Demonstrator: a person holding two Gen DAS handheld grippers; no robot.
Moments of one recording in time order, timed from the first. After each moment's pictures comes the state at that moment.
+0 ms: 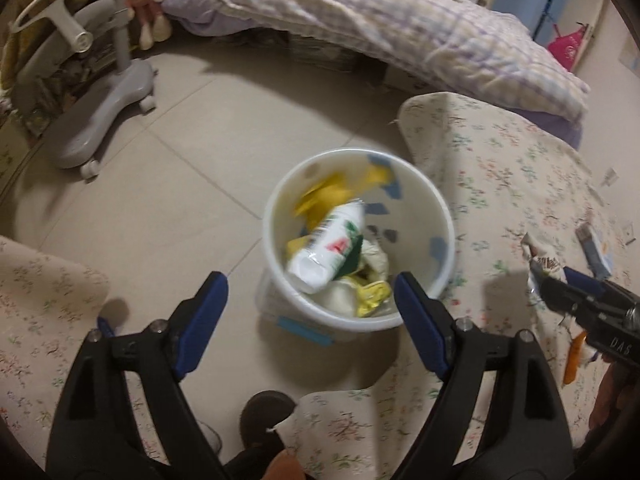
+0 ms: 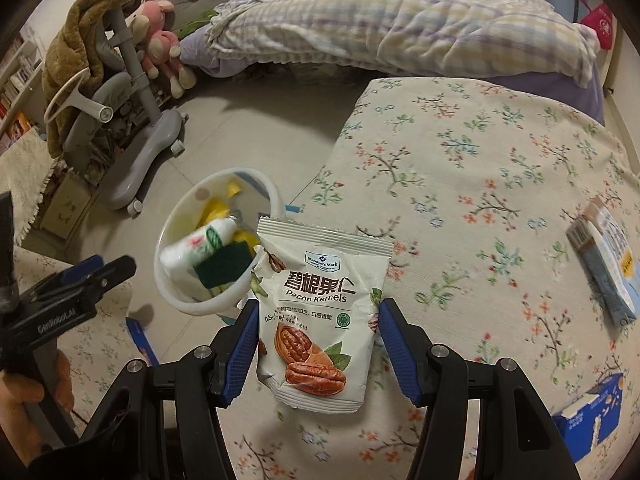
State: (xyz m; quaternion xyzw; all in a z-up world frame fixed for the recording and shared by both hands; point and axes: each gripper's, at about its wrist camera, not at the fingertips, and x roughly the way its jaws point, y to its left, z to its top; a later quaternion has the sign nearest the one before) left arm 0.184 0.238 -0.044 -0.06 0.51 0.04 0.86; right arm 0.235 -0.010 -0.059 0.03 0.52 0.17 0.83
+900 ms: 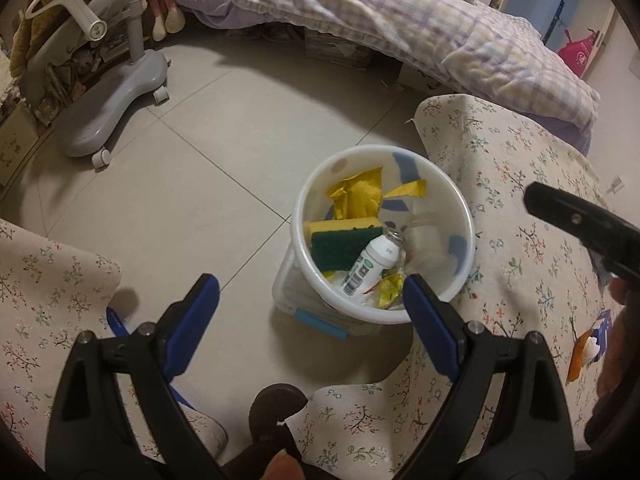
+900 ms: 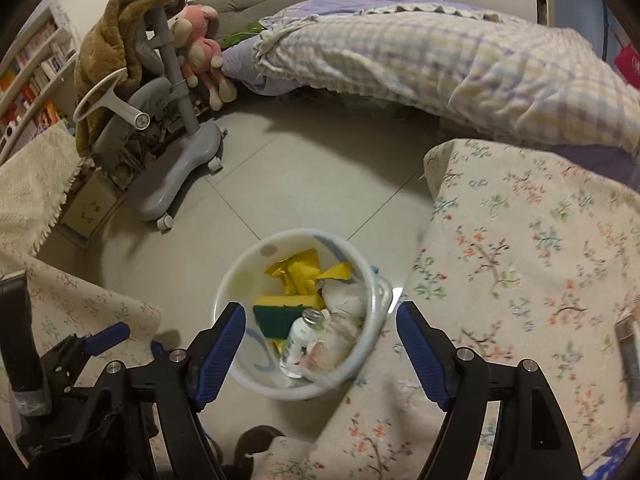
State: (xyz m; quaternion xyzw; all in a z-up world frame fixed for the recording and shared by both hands) left arm 0.181 0.249 -0.043 -0.07 0.51 0.05 0.85; right arm 0.264 0.065 -0.024 0.02 0.47 0.22 0.85
